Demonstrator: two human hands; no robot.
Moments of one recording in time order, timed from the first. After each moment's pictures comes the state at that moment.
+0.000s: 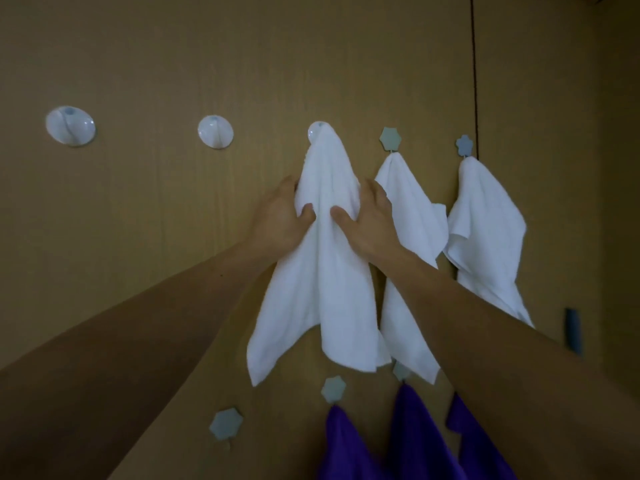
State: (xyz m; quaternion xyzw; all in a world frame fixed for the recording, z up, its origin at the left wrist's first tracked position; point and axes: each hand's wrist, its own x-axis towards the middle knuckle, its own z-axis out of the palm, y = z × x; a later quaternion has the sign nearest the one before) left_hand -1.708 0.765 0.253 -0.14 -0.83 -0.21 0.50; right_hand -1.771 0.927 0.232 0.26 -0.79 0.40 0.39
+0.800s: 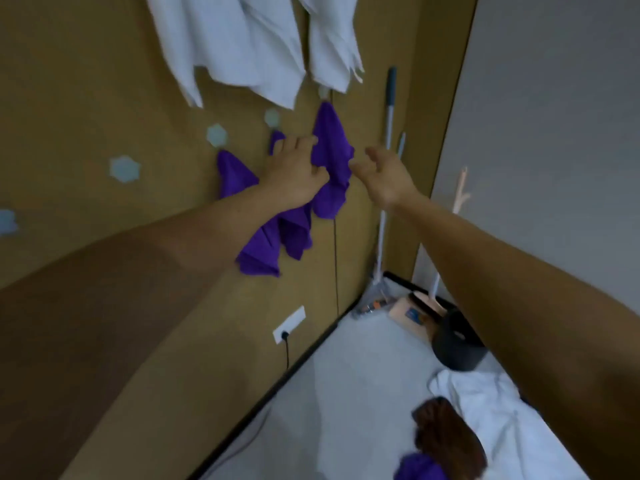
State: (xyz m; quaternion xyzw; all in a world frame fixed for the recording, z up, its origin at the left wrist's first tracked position) left_hand -1.554 0.925 -0.029 -0.23 -0.93 -0.20 0.20; right_hand -1.512 1.098 -0.049 -0.04 -0.89 0.42 0.18
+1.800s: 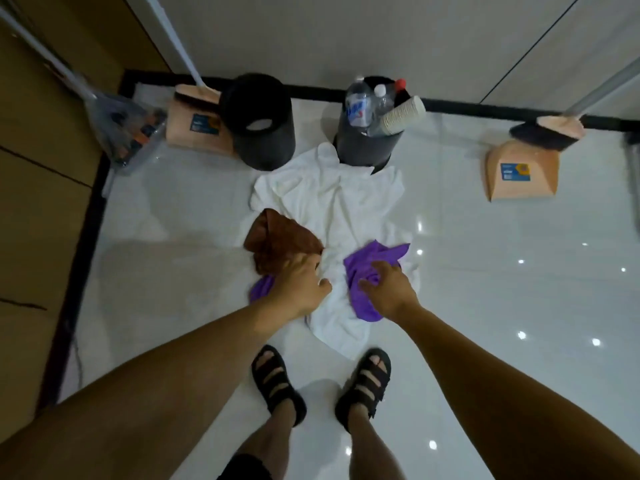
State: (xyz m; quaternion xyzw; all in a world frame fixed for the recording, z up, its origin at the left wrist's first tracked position) left_hand -1.288 1.321 -0.647 -0.36 -0.83 -0.11 -0.41; right_hand -1.143 1.436 -0.647 -0.53 -0.72 0.40 -0.21
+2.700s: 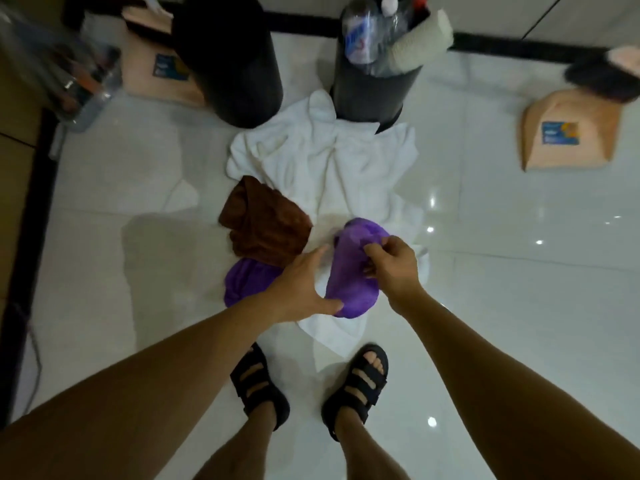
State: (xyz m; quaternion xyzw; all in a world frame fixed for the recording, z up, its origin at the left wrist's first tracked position) left_hand -1.254 1.348 -0.767 -0.34 -0.75 -0.19 -0.53; right_hand -1.127 1.481 -0.762 -0.60 -0.52 0.61 0.05
